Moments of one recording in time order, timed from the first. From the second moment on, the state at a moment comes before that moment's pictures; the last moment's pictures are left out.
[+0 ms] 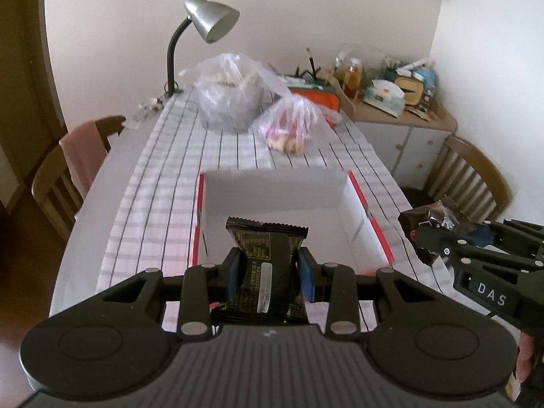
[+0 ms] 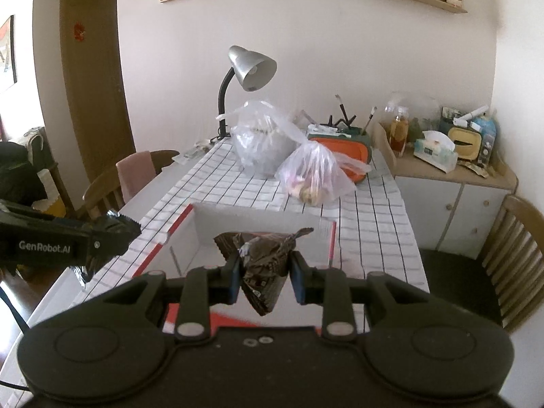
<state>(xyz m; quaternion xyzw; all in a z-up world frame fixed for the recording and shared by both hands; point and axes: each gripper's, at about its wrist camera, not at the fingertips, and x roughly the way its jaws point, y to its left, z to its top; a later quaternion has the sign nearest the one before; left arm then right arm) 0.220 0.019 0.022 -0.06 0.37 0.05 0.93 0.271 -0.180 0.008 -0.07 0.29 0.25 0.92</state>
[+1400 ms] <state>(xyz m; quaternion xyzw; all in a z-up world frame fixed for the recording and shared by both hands) 0.384 0.030 -0.149 -0.03 0.56 0.07 0.82 0.382 -0.111 -0.151 -0.16 0.46 0.27 0.83</state>
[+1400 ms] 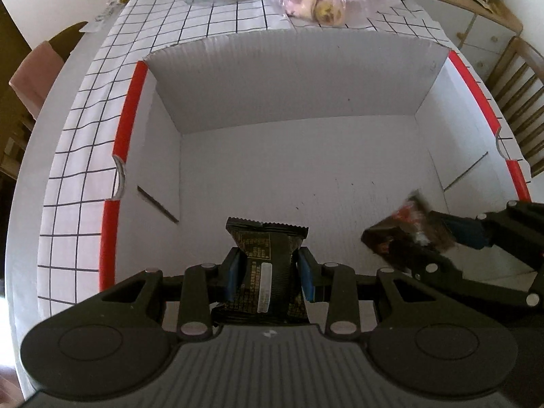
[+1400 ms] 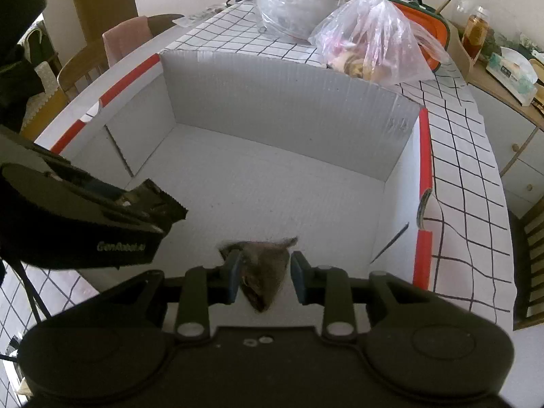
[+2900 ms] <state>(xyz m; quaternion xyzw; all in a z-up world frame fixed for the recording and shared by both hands) 0.209 0.021 -0.010 -0.05 0.40 0.02 0.92 0.219 -0.173 -0.012 -0.04 0.34 0.28 0.90</state>
